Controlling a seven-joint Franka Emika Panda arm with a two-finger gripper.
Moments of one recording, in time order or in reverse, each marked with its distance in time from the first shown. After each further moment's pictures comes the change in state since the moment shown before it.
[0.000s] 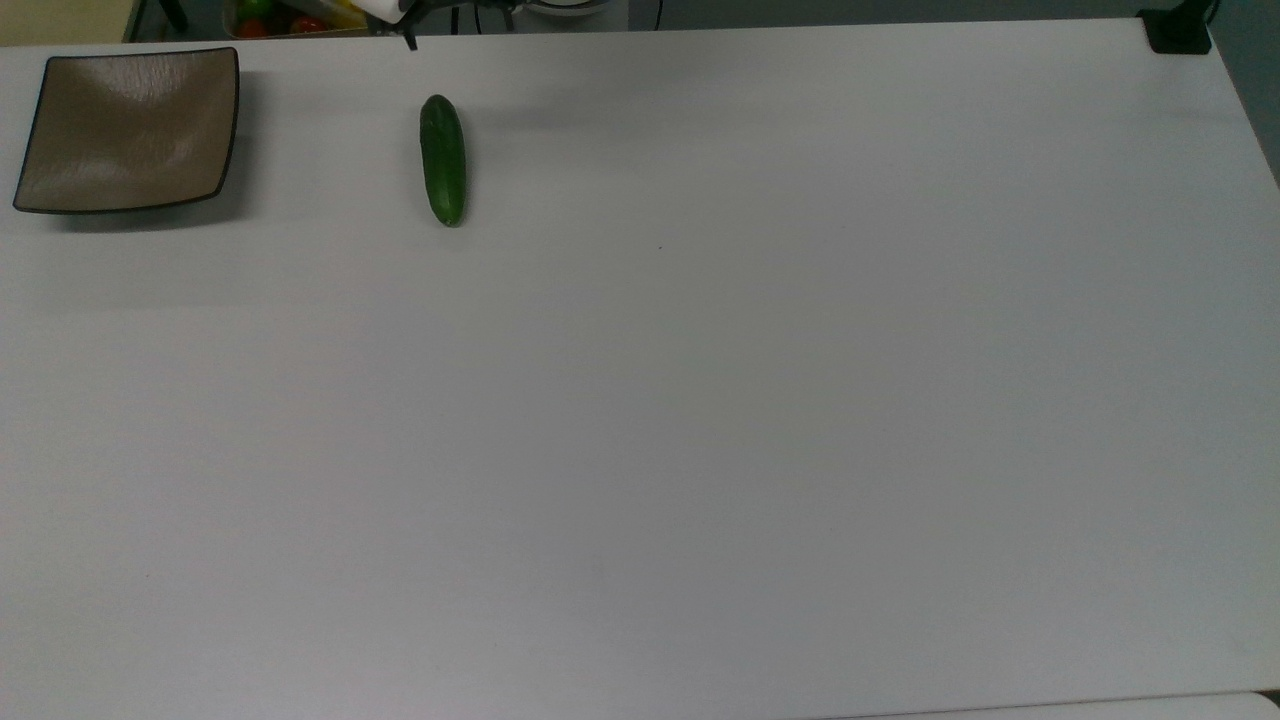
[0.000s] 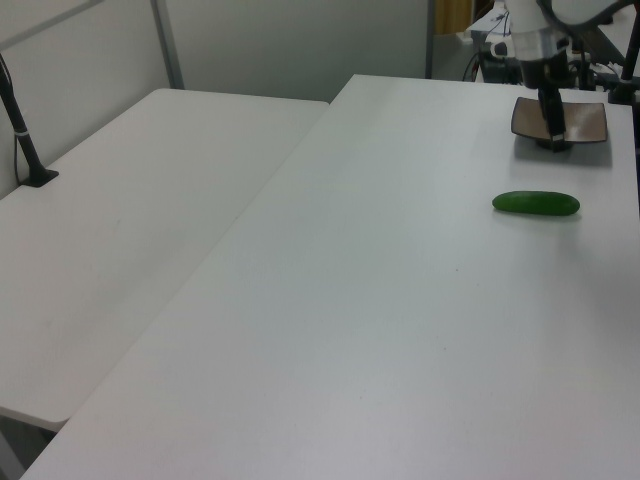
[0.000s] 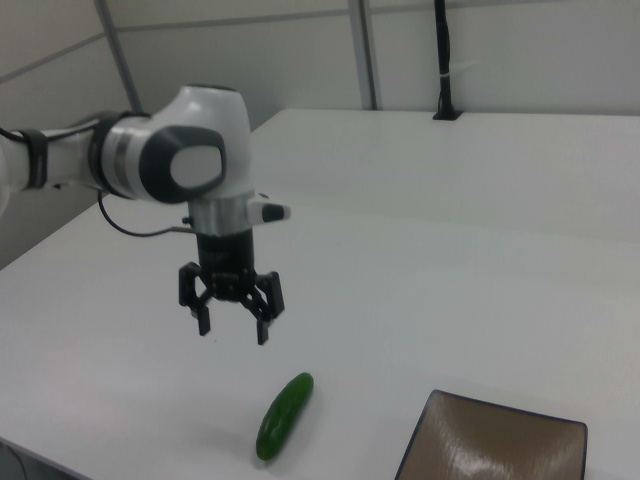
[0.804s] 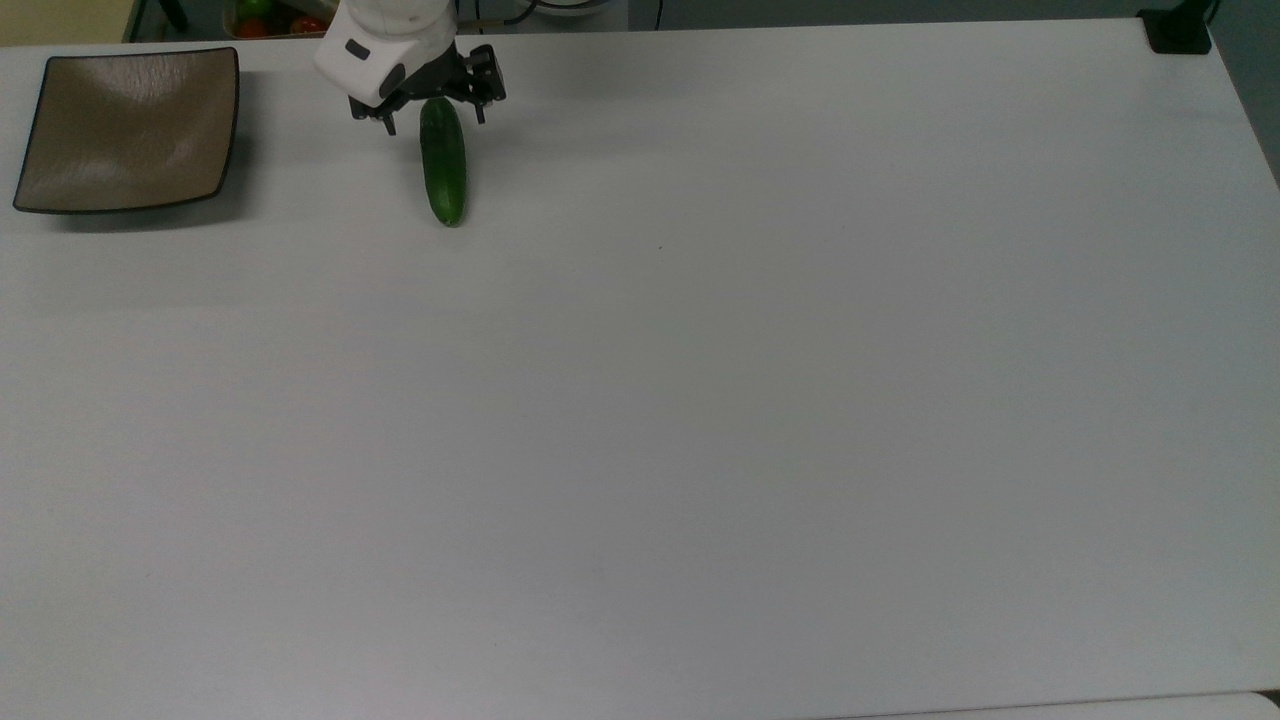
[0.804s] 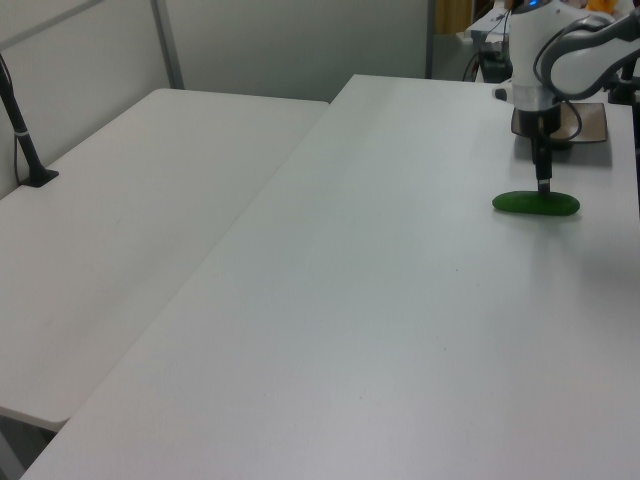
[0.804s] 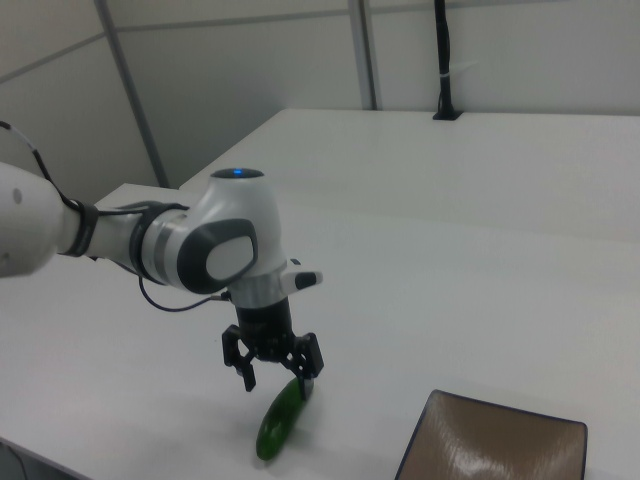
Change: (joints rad) arm 0.000 0.082 -0.075 -0.211 -0.049 0.407 -0.002
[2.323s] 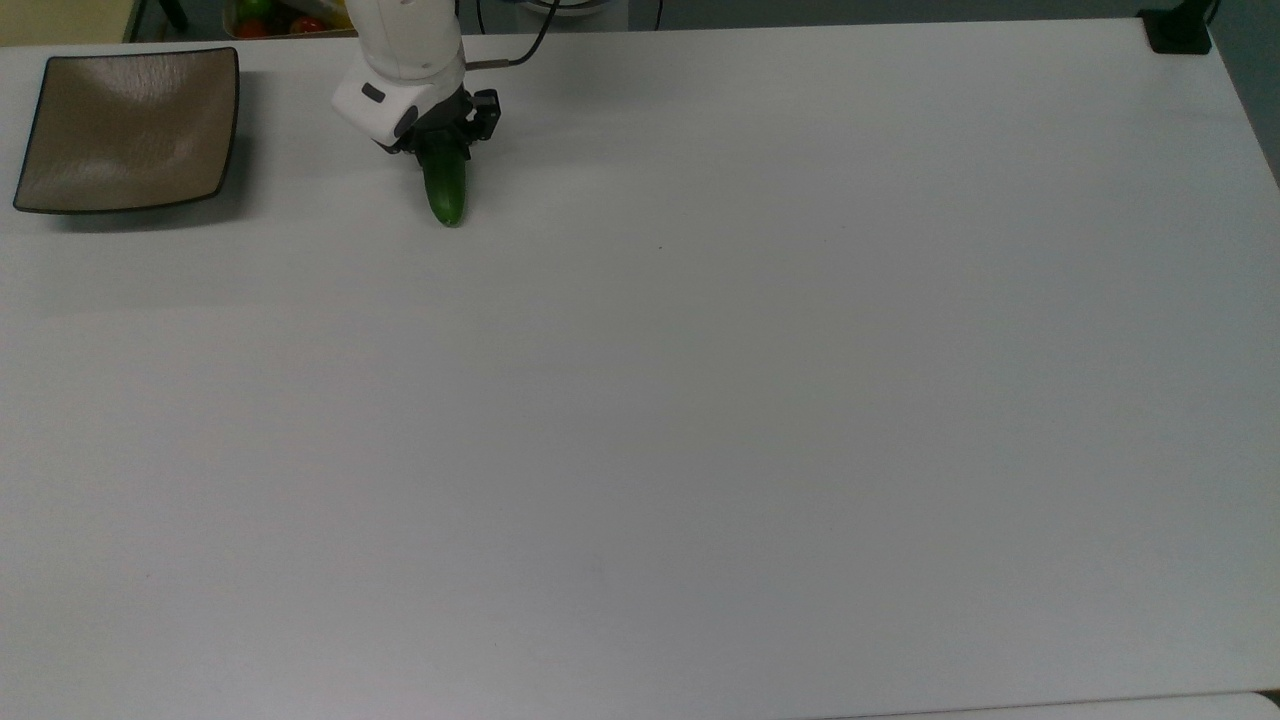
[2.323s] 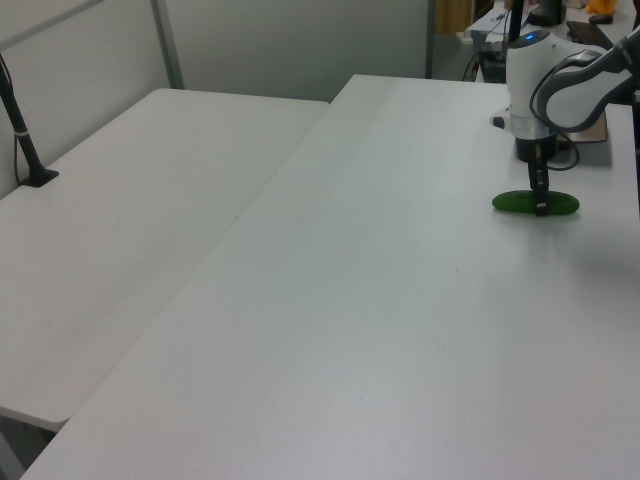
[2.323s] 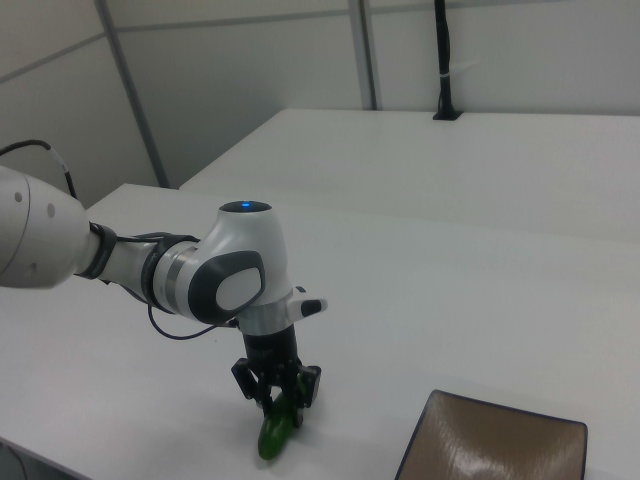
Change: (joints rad) arm 0.000 0.078 -0.006 -0.051 -0.001 0.119 -0.011
